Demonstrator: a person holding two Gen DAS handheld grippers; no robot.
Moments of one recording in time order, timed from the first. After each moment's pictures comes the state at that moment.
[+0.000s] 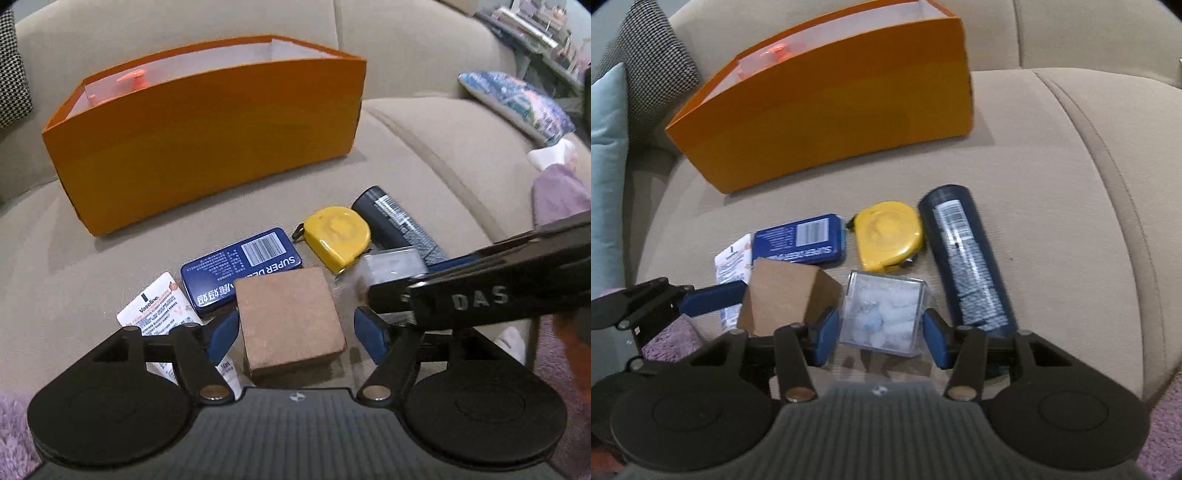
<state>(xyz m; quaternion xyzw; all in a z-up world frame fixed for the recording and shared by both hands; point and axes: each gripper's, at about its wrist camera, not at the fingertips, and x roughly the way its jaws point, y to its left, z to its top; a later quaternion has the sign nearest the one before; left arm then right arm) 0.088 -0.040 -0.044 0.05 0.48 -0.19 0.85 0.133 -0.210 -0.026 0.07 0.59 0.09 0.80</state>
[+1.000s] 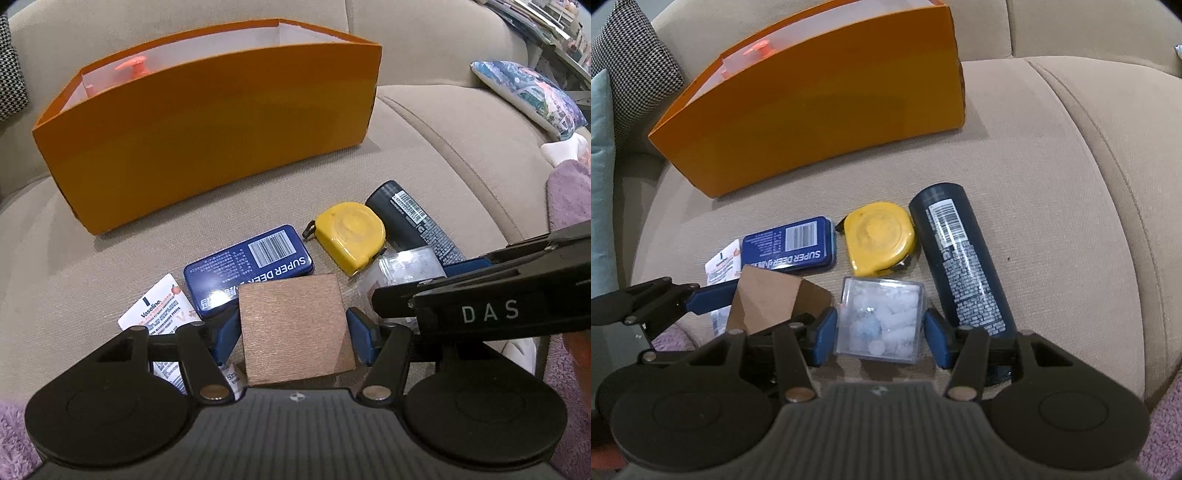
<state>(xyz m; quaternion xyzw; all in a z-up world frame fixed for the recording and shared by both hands) 0.100 -0.041 -0.049 0.05 0.50 -0.18 0.85 0.141 -0.206 -0.031 0.08 0.60 0.09 0.79</state>
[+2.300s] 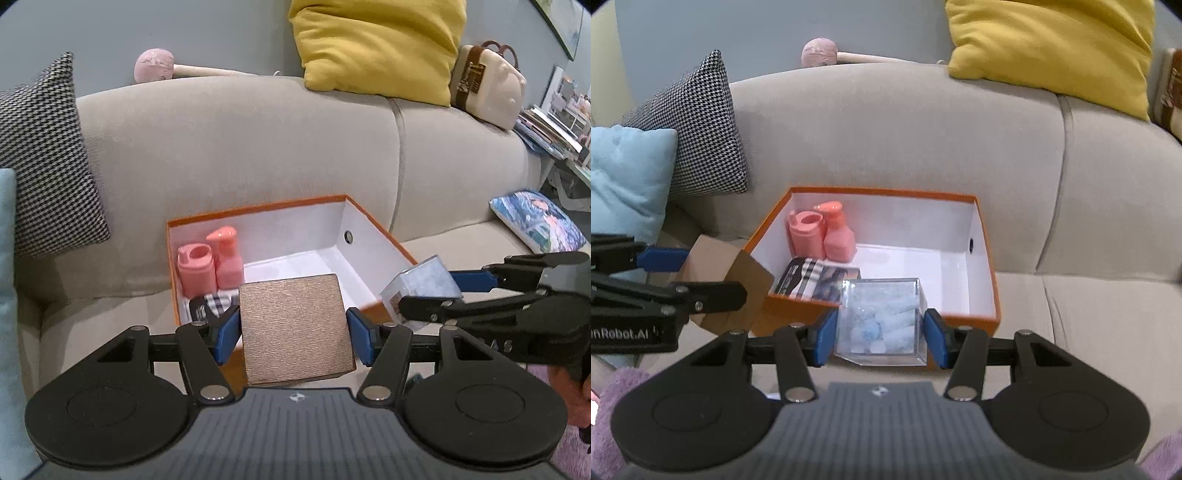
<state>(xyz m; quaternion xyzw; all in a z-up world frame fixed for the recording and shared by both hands) 0.195 0.046 0.094 -0.03 0.40 -0.16 0.90 0.242 -0.153 0.108 -0.05 0.46 0.15 0.88</state>
